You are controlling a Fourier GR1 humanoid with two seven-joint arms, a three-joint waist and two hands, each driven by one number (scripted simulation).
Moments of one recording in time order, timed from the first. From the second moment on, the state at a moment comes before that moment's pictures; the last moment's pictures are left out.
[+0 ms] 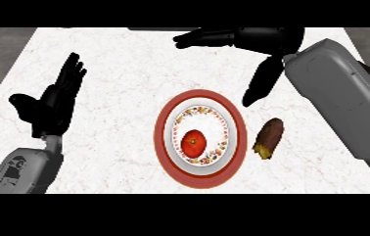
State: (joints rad) left arm -0.25 0.39 -0.12 -1.45 0.23 0.25 0.05; right arm -1.03 -0.46 0.44 -1.15 0.19 0.62 -0.49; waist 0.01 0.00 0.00
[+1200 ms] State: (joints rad) left arm -0.23 0.33 -0.05 -1.44 0.17 0.19 0.04; right arm -0.86 -0.30 0.50 -1.33 0.36 0.74 -0.28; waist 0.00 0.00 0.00
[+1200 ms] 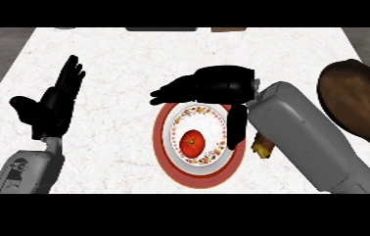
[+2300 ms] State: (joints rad) left arm -0.22 0.28 0.00 -1.45 0.12 0.15 0.06; right arm -0.81 -0.20 0.65 -1.23 0.70 0.67 -0.39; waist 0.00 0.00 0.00
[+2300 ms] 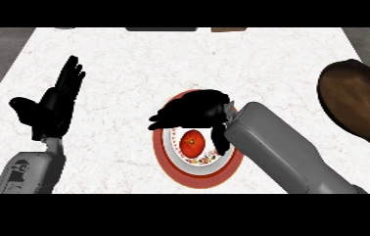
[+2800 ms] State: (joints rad) left arm -0.25 0.27 0.02 -1.43 0.10 0.13 0.06; right arm -0.80 -0.15 0.69 -1.18 0.88 0.65 -0.40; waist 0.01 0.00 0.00
